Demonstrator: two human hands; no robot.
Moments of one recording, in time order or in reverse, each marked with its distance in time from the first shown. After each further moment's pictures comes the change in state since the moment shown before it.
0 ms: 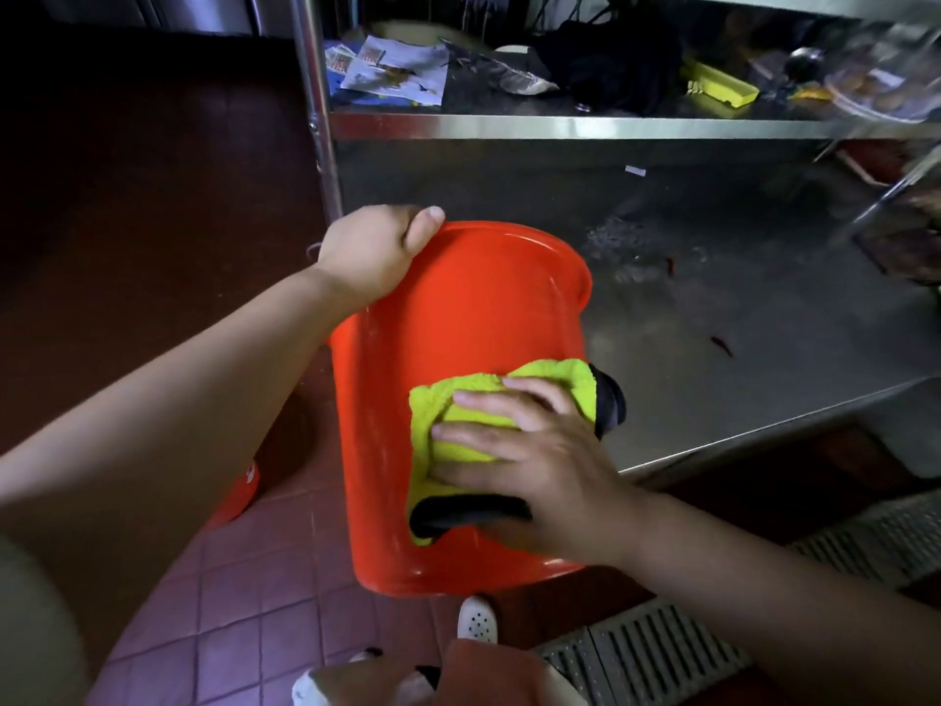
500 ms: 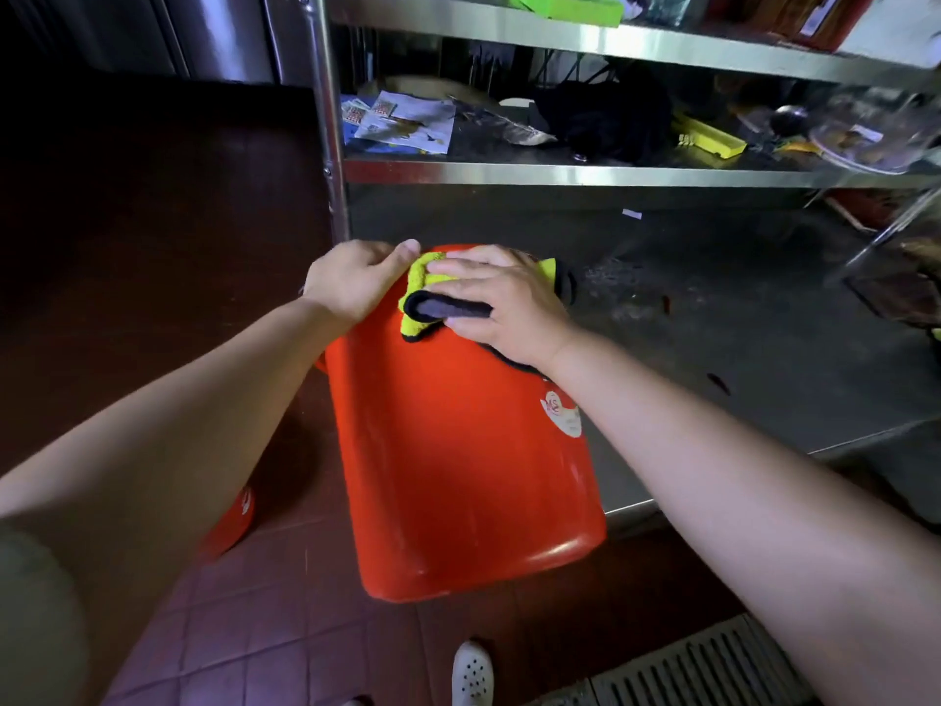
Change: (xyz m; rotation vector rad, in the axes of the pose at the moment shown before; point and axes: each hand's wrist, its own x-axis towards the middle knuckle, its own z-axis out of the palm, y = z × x) left_hand 0.000 -0.024 -0.006 -0.221 -0.019 -0.226; right_hand 0.114 0.106 -0.018 0.059 0.153 0.217
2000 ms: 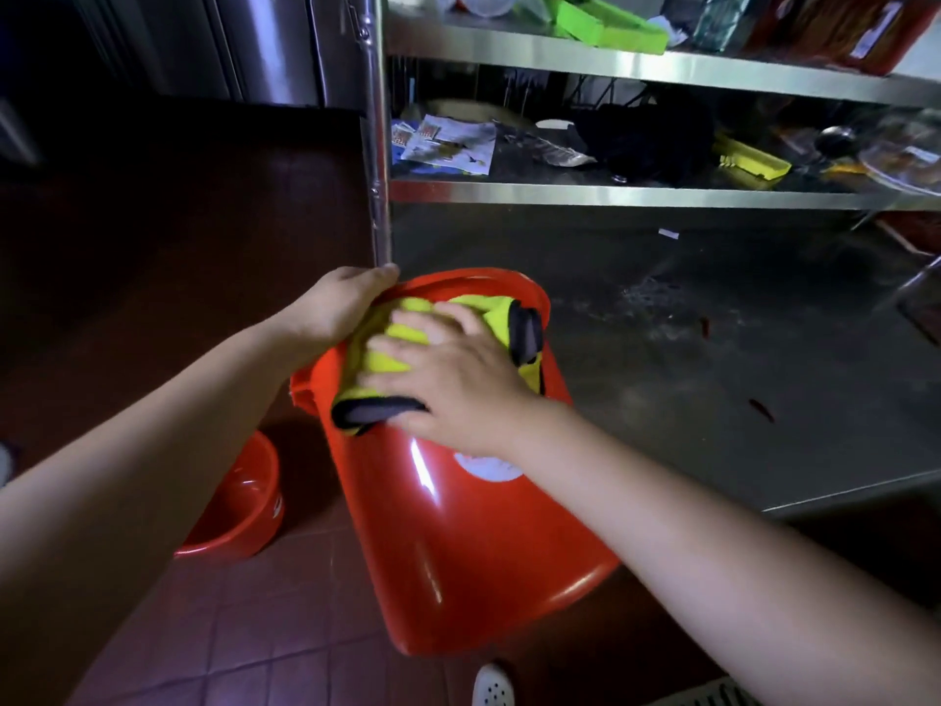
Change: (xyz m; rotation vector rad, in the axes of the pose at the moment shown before) left_hand -0.032 -0.017 -0.051 -0.484 -0.086 -0.258; right_hand 0.004 -0.098 0.033 -0.284 -0.186 -0.247
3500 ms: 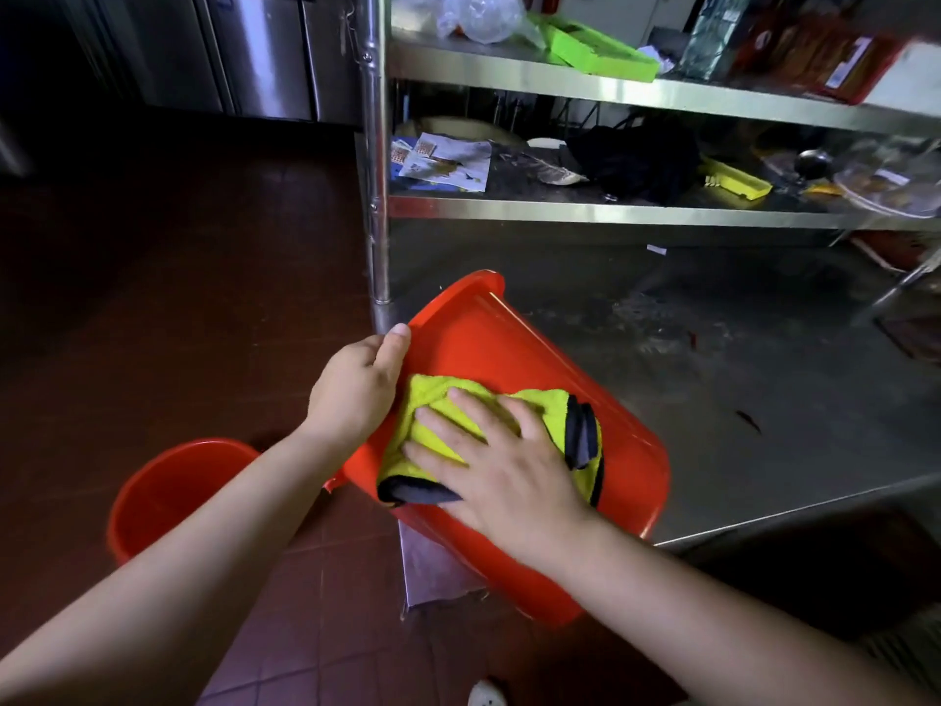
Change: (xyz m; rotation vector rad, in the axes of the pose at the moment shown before) left_hand -0.051 -0.031 0.035 0.064 0.194 0.080; right_hand -0.076 -0.029 0.022 -0.282 -0.026 0.093
